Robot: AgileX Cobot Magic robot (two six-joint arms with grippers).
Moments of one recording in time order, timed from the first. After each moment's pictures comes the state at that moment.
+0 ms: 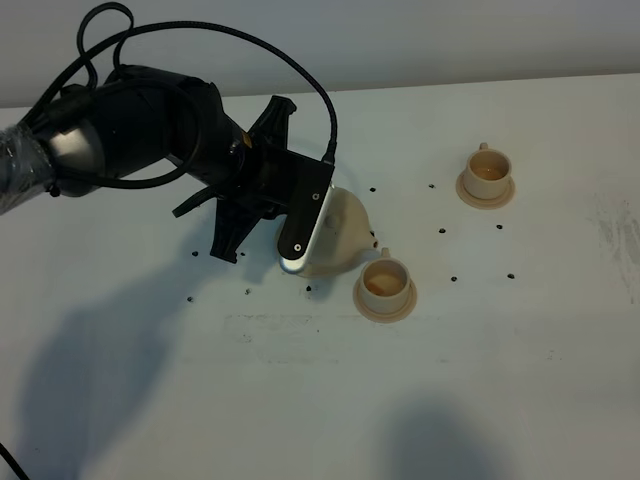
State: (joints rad) left arm -0.50 1.93 -1.39 -0.07 0.55 1.58; right arm -0.09 -0.01 -0.52 0.04 1.11 0.04
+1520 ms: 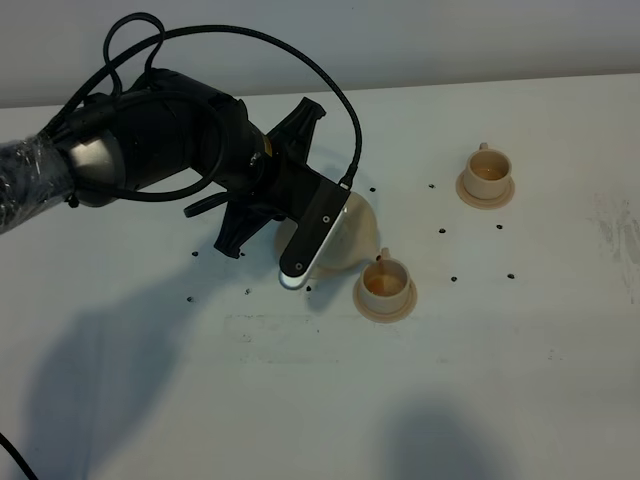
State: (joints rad) left arm -0.56 1.93 -1.39 0.05 0.51 1.65; right arm -0.09 -0.01 -0.52 0.04 1.11 0.04
